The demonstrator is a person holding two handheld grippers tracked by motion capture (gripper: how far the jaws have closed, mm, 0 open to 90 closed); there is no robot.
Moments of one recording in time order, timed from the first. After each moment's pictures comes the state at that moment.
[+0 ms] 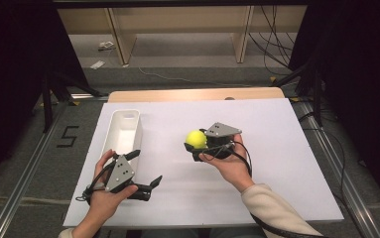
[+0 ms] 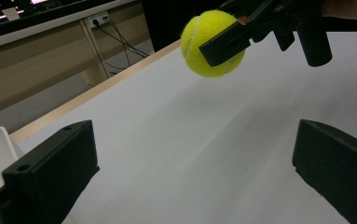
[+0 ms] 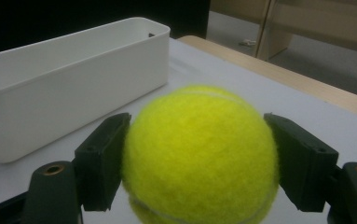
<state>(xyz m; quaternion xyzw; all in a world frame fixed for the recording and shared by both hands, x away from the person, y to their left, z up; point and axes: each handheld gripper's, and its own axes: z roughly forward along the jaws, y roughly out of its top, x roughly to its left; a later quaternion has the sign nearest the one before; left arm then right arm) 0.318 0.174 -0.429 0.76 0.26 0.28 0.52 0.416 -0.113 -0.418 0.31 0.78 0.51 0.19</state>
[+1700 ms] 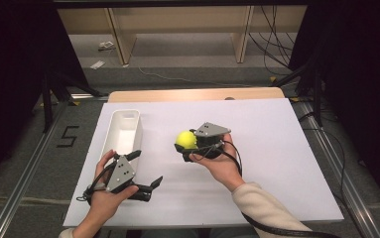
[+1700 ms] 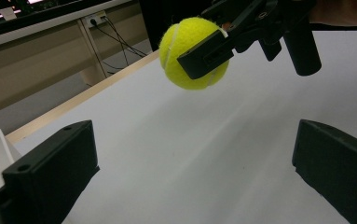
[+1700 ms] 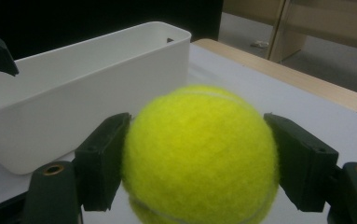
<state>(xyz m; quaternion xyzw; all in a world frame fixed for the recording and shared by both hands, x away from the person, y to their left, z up) 0.317 0.172 -0.429 0.77 0.25 0.28 0.52 0.417 -0.088 -0.418 0.29 0.79 0.51 0.18</state>
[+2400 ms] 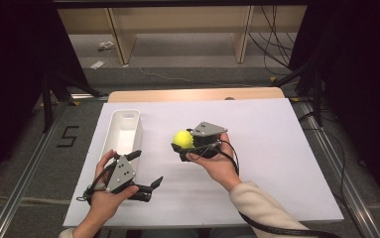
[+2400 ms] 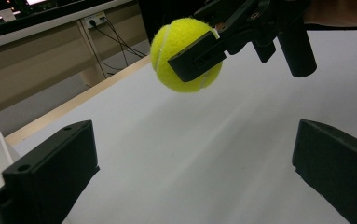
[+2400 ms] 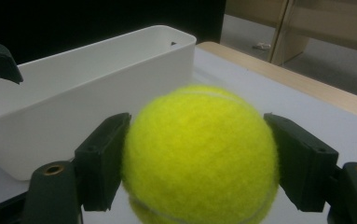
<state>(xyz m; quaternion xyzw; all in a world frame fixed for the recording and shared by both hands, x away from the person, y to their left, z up) 0.317 0.172 -0.429 0.77 0.25 0.28 0.52 0.418 -0.080 -0.416 0.29 0.79 0.52 0.18</state>
